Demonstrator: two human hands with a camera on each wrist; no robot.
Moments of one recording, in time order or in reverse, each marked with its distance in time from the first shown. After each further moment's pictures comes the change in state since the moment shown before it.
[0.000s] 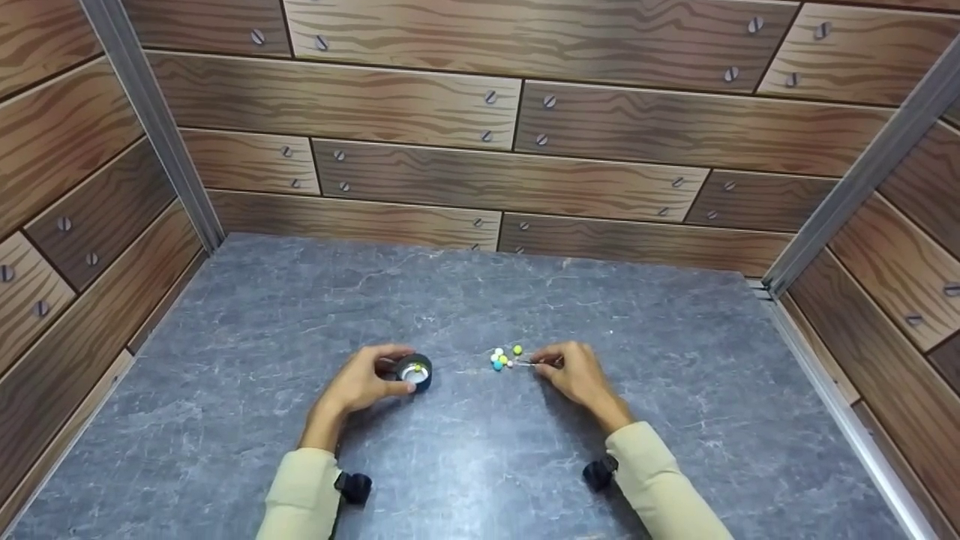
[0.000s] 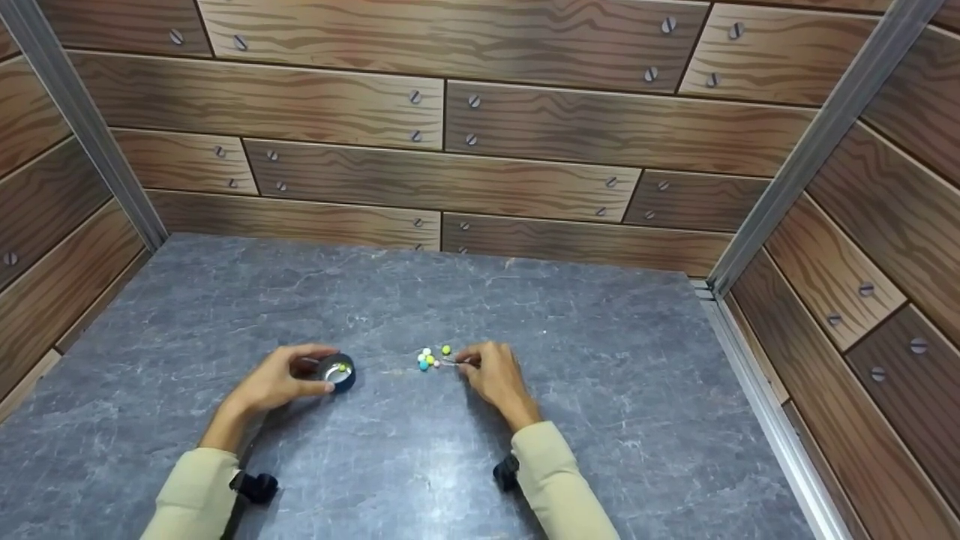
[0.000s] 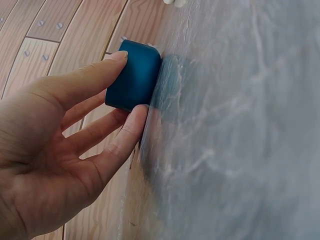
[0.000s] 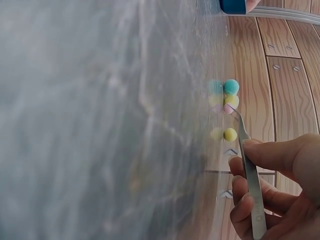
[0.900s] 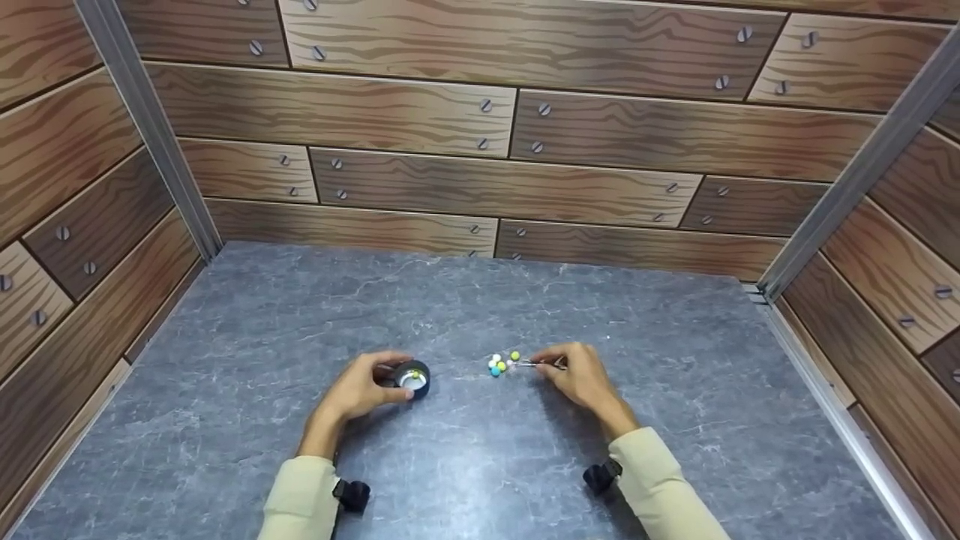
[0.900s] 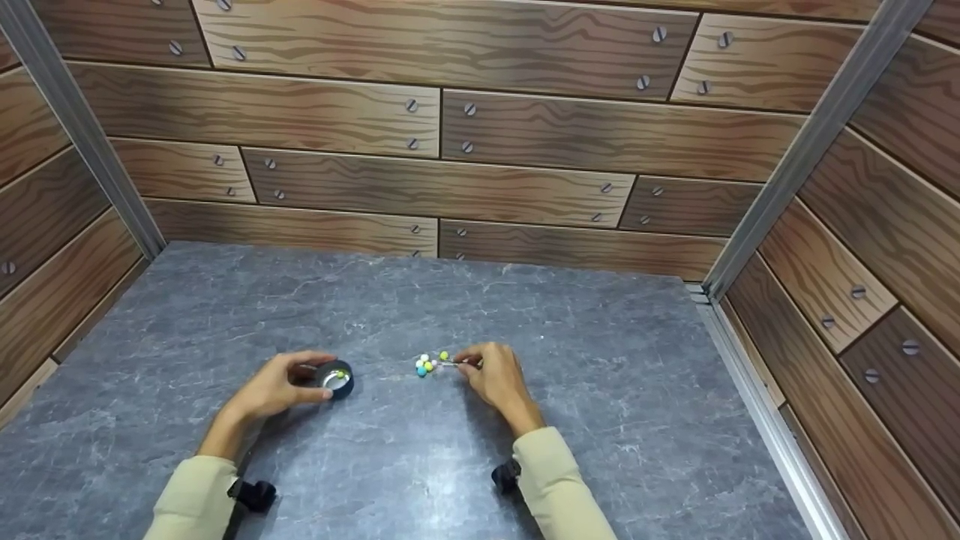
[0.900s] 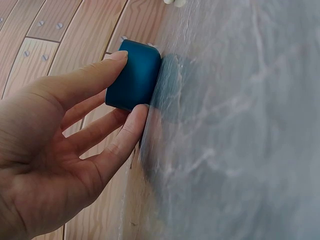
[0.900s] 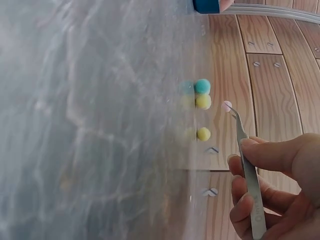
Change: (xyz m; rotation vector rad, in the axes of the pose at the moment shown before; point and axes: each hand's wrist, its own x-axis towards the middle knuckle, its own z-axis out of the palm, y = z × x) left_hand -0.001 0.003 0.000 0.000 0.009 -0.022; right_hand -0.002 -0.011 -0.015 0.039 0.024 -0.013
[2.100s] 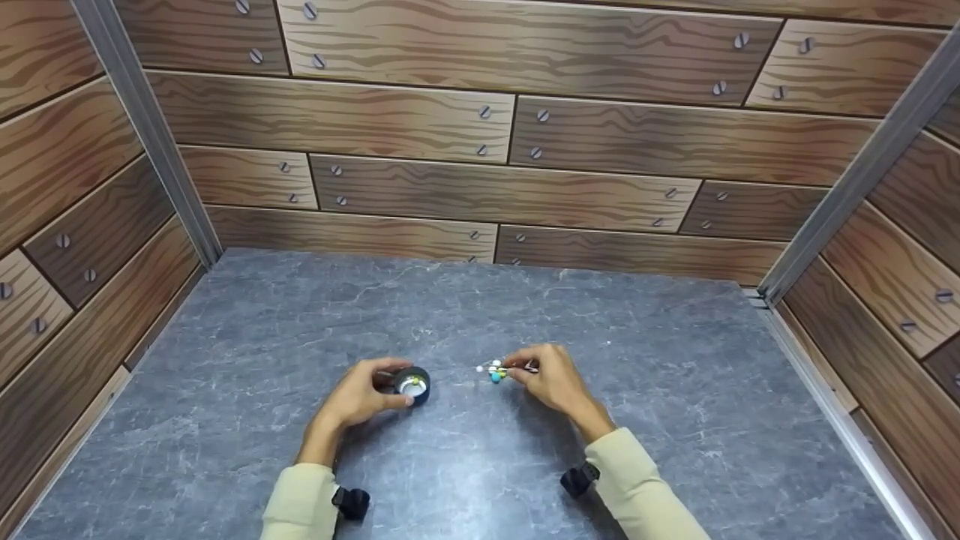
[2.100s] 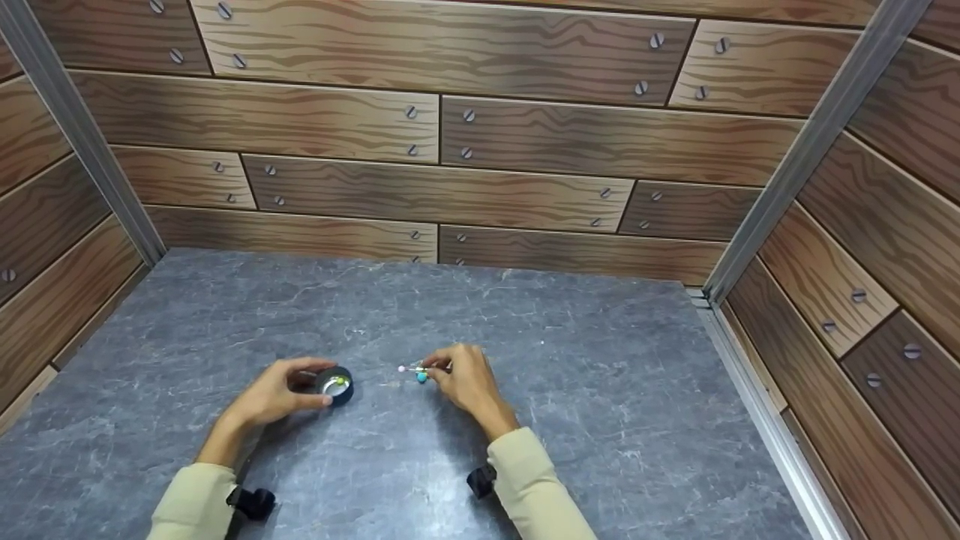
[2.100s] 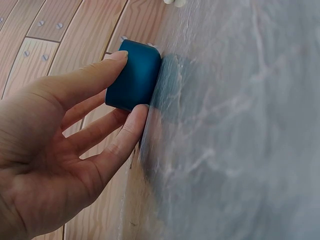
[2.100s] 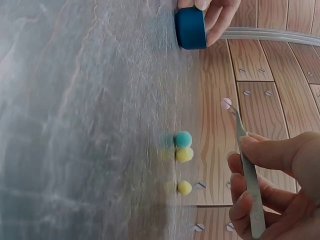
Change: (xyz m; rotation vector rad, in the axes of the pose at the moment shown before) left_hand 0.002 -0.003 -0.001 0.007 -0.006 0.041; right_hand 0.008 -0.033 0.021 0.031 -0.027 -0.135
